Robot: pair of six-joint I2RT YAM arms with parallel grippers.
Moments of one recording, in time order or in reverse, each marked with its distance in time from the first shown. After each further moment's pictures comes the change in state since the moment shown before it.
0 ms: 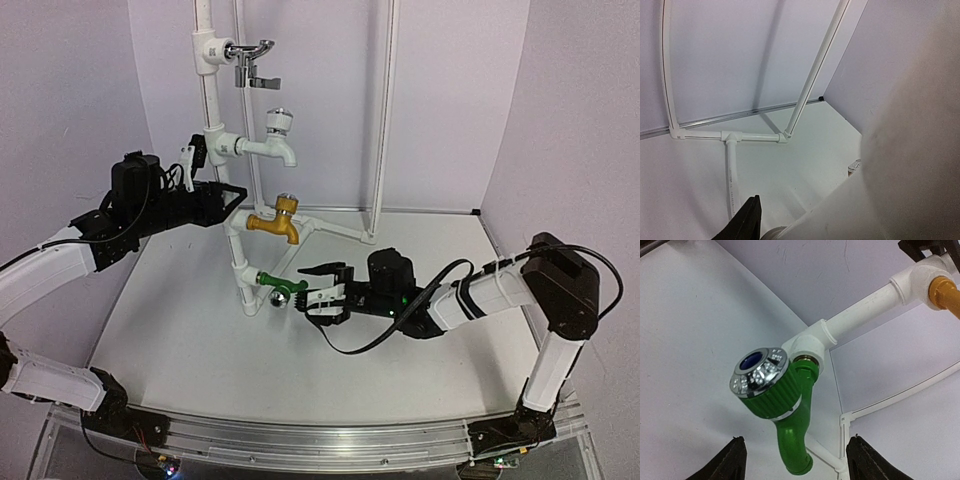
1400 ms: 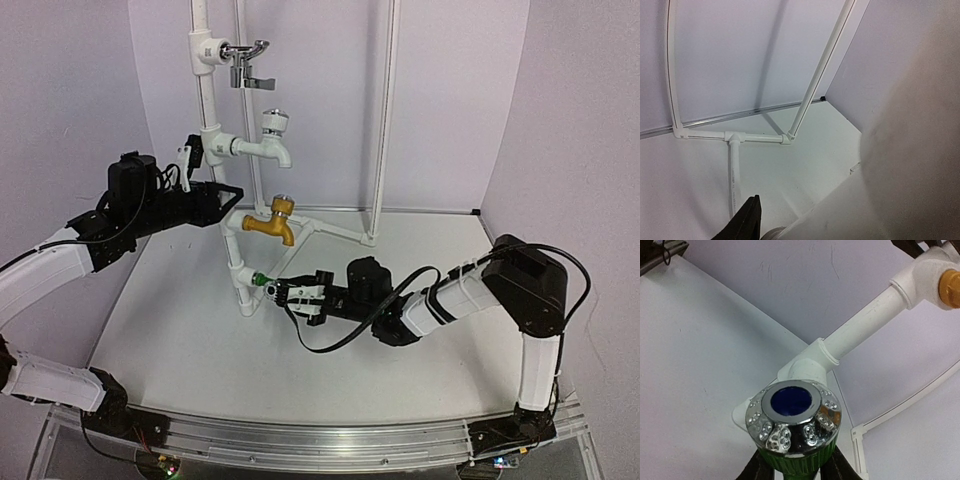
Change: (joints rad) left arm 0.014 -0.014 -0.007 -0.010 0.010 0.003; right arm 0.050 0.179 0.114 0.165 0.034 0.153
